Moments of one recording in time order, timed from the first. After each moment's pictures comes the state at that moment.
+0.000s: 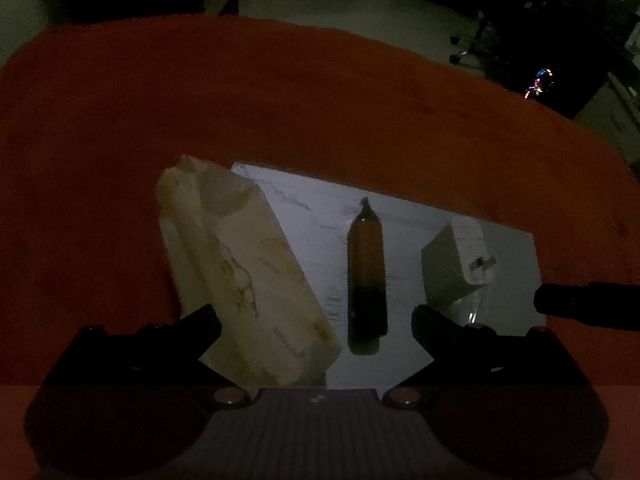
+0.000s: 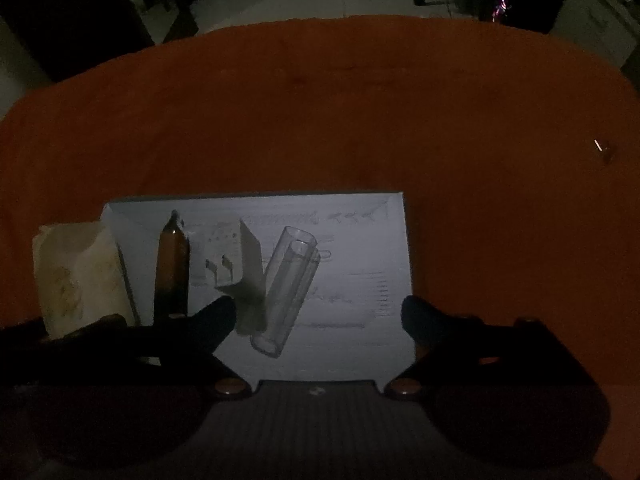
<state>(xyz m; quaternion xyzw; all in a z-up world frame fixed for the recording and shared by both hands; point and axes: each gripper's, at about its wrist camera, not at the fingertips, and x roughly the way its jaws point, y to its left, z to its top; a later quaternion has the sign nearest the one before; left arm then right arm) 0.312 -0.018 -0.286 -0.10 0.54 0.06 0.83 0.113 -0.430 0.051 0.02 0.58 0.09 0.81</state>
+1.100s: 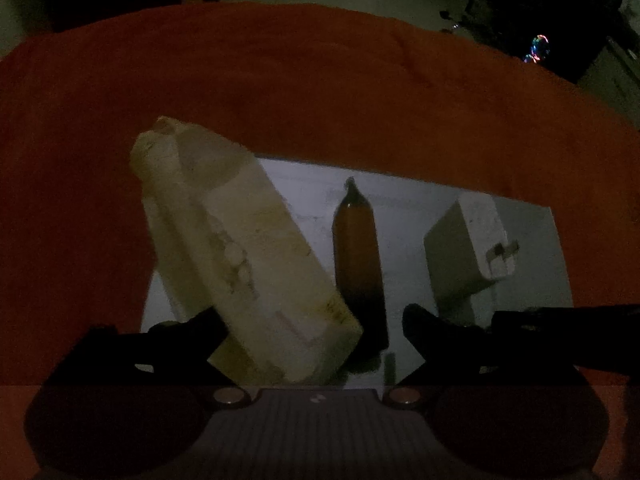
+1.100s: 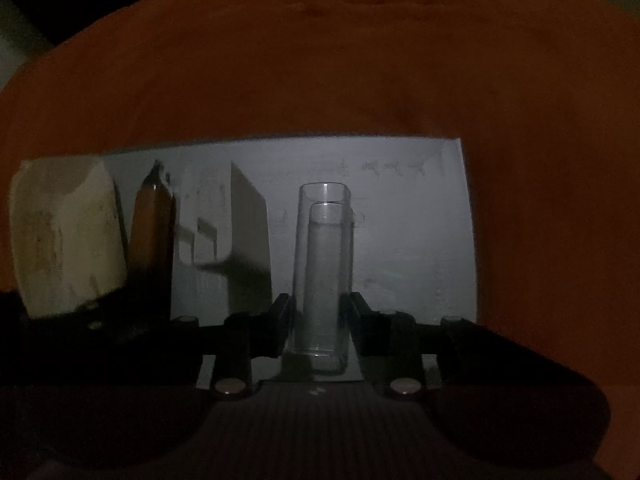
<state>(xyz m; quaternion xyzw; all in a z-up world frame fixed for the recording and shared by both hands) 0.328 -0.033 -0.317 -0.06 0.56 0.05 0.83 0.122 -0.422 -0.011 0.02 0.63 0.13 0.77</state>
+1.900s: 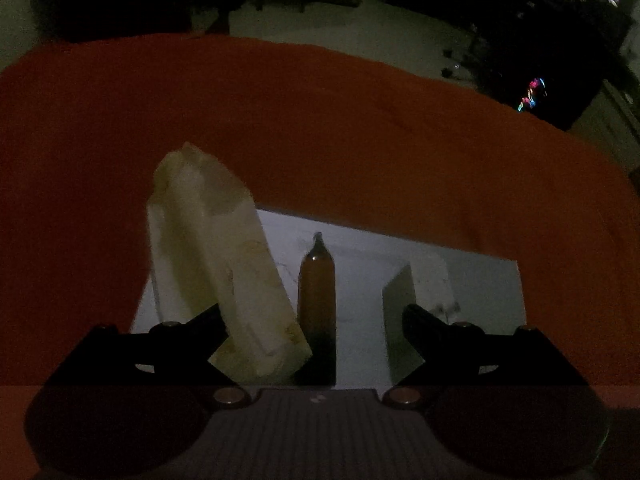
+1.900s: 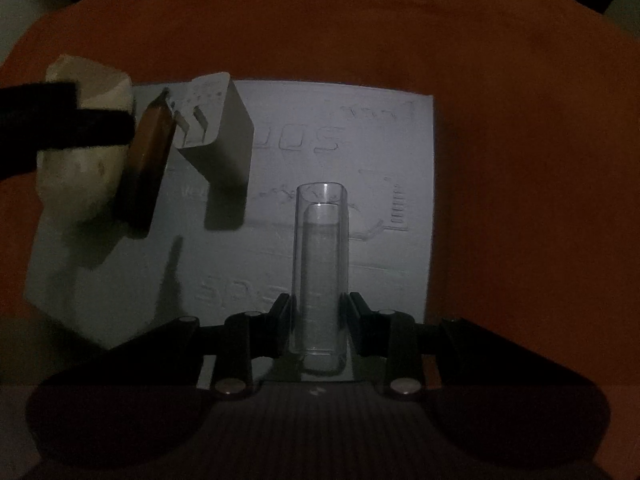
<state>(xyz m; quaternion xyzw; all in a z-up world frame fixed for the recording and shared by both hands) 0.337 -0.048 -0.289 -0.11 0.51 0.06 0.85 0.085 -0.447 0.004 -0.04 0.62 0.16 0.76</state>
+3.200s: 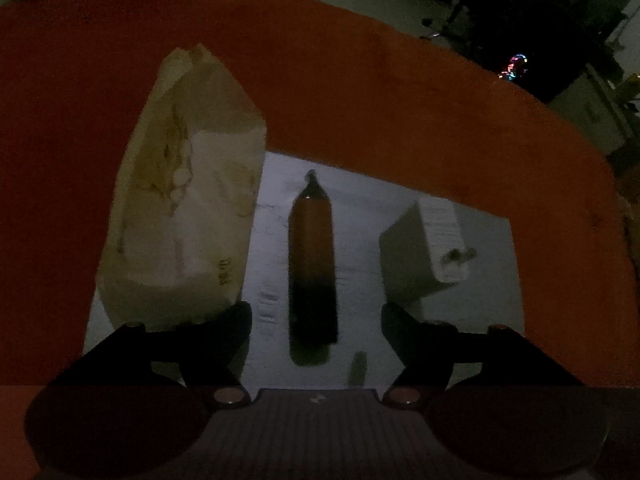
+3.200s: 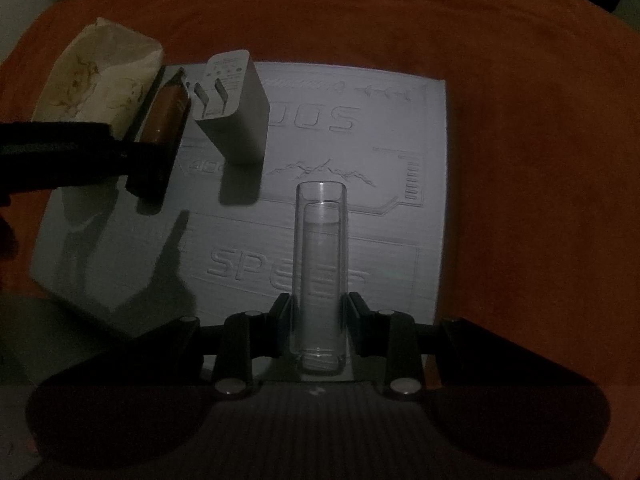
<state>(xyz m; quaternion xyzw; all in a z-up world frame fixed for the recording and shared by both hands) 0.327 -0.047 -0.332 -0.13 0.55 0.01 0.82 0.069 -0.450 0.000 -0.04 0.63 0.17 0.76</state>
